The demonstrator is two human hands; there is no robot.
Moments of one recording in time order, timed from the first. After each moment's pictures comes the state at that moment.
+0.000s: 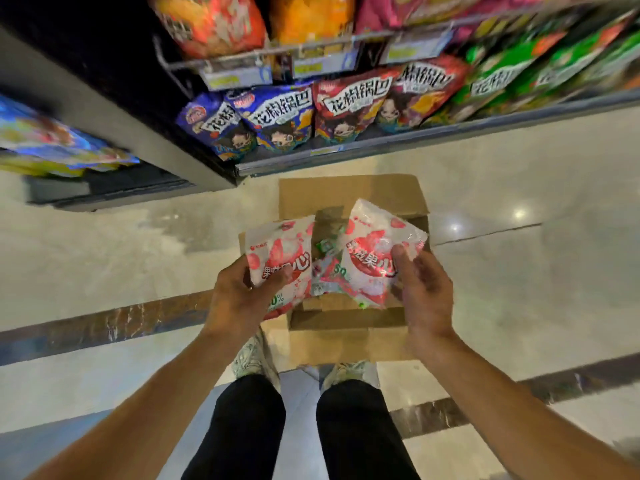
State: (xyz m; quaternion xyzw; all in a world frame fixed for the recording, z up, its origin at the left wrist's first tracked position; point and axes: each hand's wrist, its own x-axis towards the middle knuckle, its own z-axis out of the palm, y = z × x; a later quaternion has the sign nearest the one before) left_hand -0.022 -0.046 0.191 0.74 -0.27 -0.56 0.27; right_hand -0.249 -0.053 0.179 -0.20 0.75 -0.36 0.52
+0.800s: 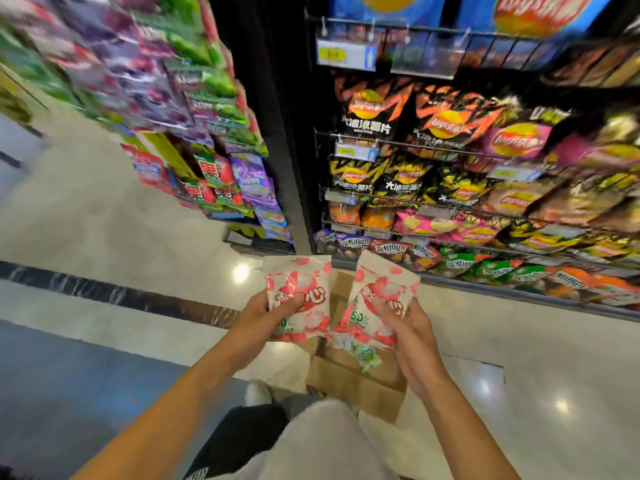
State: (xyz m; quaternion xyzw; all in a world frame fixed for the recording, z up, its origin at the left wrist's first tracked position) left_hand -0.022 0.074 0.663 0.67 -0.18 -0.59 0.41; right_hand -0.253 -0.006 0.650 -0.34 0.54 -0.27 0.72
